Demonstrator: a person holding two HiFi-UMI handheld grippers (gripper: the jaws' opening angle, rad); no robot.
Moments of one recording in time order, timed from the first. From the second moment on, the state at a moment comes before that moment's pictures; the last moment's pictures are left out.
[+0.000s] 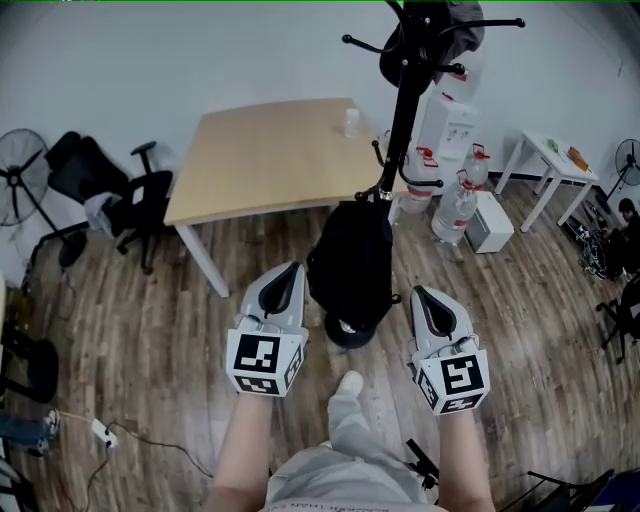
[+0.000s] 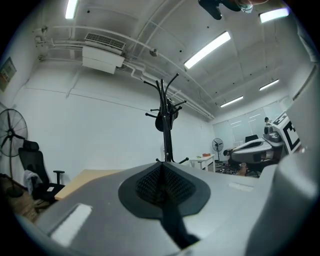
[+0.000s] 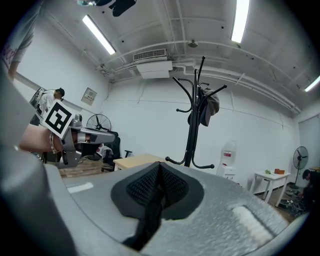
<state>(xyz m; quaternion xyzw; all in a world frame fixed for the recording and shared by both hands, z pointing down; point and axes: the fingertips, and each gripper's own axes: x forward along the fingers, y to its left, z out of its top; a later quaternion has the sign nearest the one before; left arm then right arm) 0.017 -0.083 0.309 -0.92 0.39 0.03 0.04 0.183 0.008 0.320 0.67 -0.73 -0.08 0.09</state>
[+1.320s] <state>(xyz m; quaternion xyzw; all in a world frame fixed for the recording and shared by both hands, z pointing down) 0.158 -0.333 0.328 -0.96 0.29 0.02 0.01 0.310 -0.236 0.335 0.71 -0.70 -0.02 0.01</state>
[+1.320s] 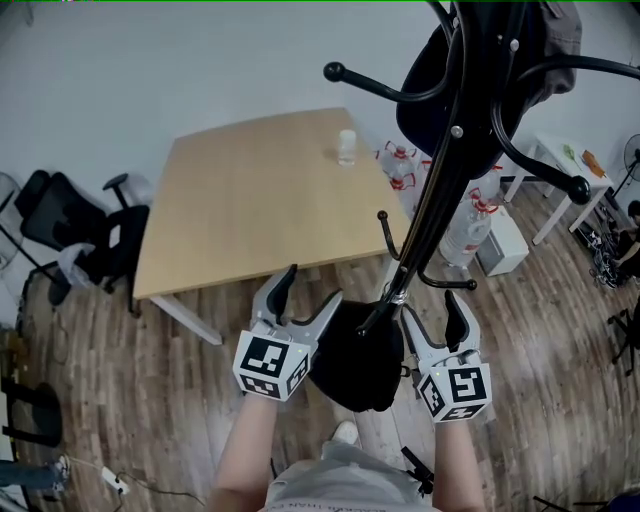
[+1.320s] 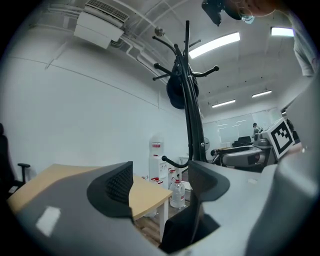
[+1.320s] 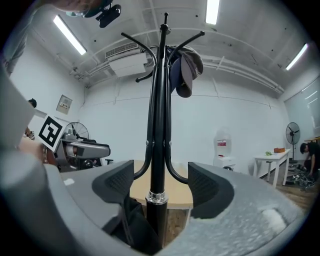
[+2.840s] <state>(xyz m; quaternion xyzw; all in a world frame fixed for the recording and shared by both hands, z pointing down) 0.142 -0.293 0.421 -1.00 -0.02 -0.09 0.01 0.217 -0.157 0.429 0.85 -0.51 0.08 0.03</state>
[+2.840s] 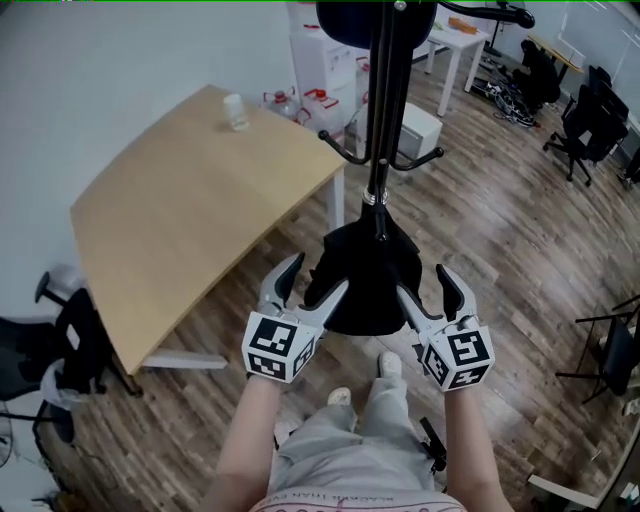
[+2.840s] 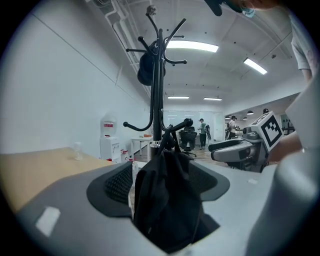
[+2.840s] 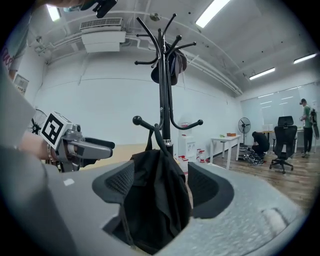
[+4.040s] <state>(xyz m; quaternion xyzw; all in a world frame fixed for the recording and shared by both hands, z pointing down) 0.221 -0.325 0.519 -0.96 -0.14 -0.22 0.05 0.281 -0.207 0.521 0.77 -0.61 0.18 0.06</state>
